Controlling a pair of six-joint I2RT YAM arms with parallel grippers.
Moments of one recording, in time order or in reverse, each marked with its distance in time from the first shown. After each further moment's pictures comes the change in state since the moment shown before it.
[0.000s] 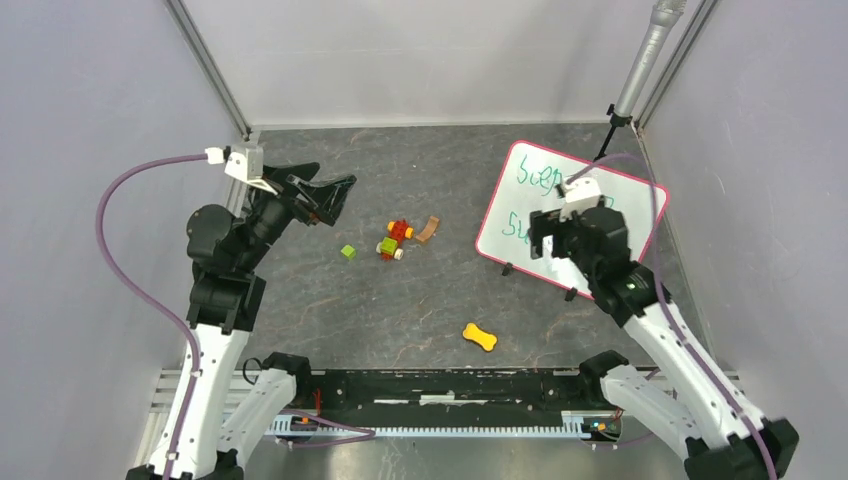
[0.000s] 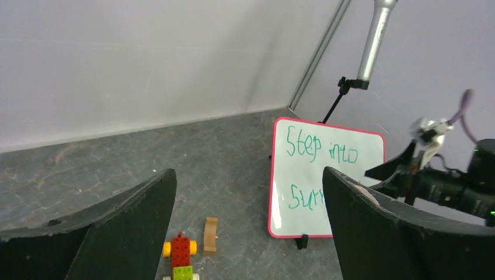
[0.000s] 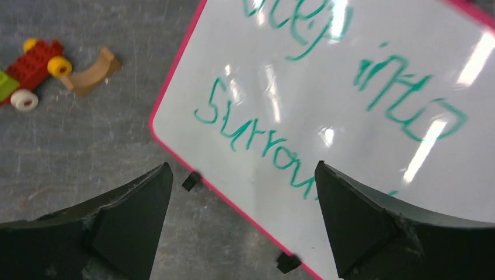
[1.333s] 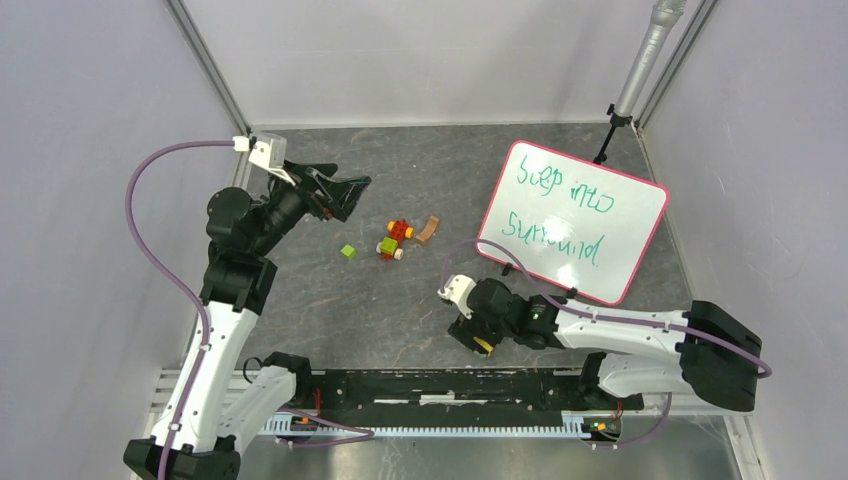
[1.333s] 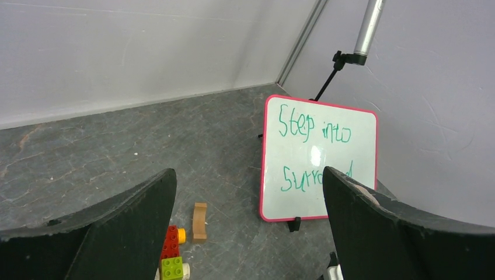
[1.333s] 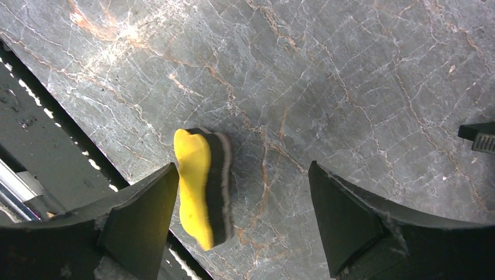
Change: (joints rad) left arm -0.029 0.098 -0.023 0.040 0.058 -0.004; right arm 0.736 0.436 -0.214 0.063 -0.054 0.035
